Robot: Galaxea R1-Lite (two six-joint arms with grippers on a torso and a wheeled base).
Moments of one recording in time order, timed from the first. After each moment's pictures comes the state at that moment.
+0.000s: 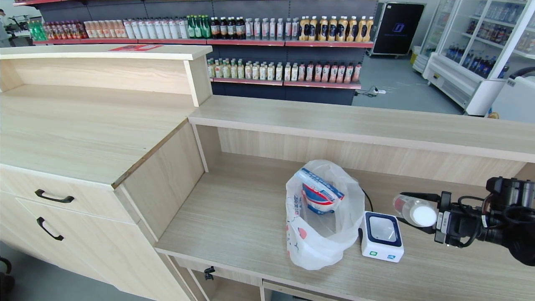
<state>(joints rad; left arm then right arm) 0.00 0.00 0.00 0.00 0.01 0.01 -0.25 2.01 -0.54 -0.99 1.01 -1.53</state>
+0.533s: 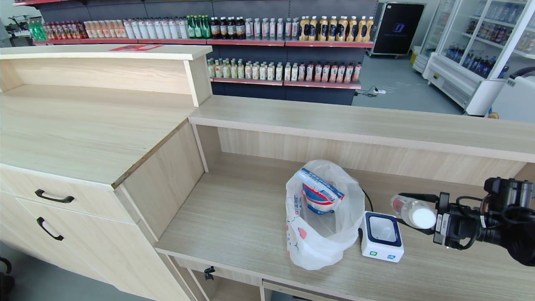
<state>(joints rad) 0.00 0.00 0.00 0.00 0.01 0.01 -0.24 2.02 -0.54 -1.00 1.02 -1.55</state>
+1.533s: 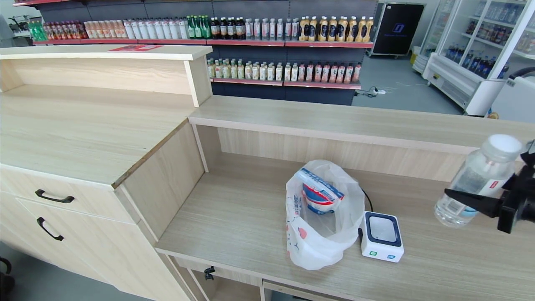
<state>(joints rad) 0.00 0.00 0.00 0.00 0.01 0.01 -0.29 1.34 -0.53 -0.50 0.74 -0.57</state>
